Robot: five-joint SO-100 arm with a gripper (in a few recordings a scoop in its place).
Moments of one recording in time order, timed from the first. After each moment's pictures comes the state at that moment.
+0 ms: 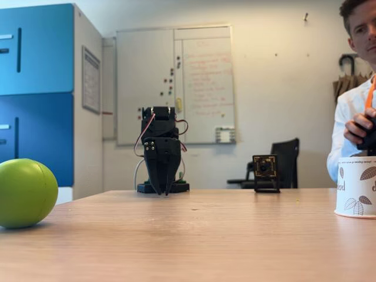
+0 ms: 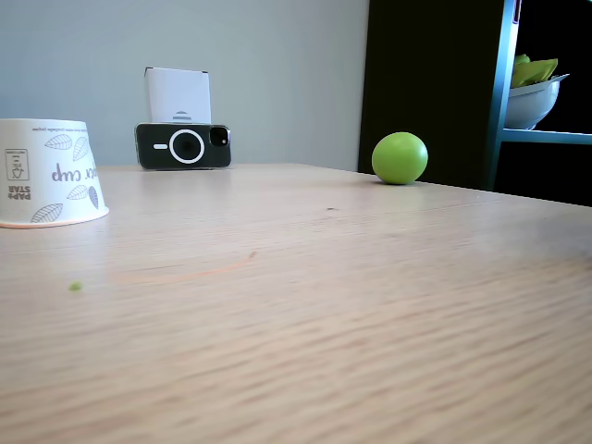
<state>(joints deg) -5.8 180.9 176.2 76.4 87.5</state>
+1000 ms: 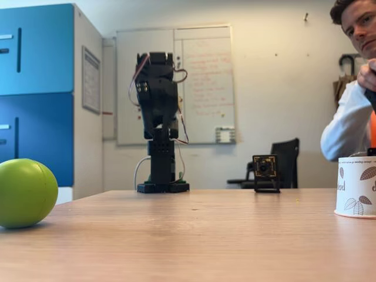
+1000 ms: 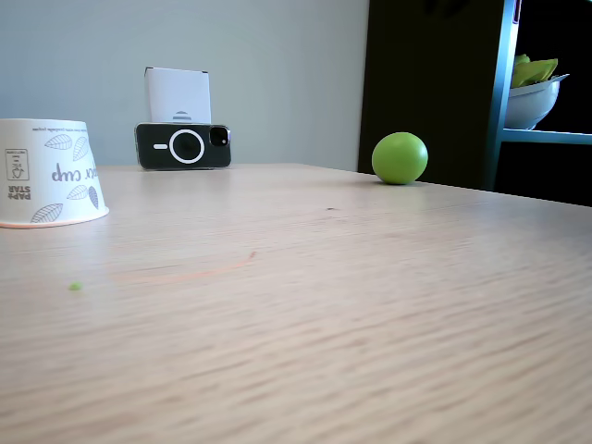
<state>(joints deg) 5.3 99.6 78.5 74.2 89.2</state>
